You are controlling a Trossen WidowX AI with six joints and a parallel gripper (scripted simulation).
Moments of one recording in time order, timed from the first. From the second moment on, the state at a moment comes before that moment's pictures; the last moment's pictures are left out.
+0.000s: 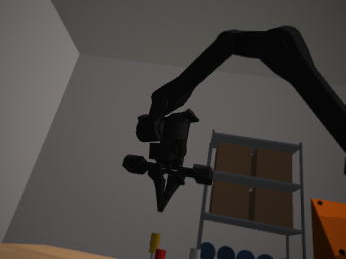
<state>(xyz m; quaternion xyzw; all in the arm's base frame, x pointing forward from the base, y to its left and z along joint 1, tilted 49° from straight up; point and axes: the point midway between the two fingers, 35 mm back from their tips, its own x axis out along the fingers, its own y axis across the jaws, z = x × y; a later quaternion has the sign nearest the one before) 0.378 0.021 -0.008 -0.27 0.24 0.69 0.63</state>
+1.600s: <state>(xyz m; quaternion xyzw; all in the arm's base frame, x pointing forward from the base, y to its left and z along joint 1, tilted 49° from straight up) 0.376 0.042 -0.036 -0.40 0.07 0.73 0.55</state>
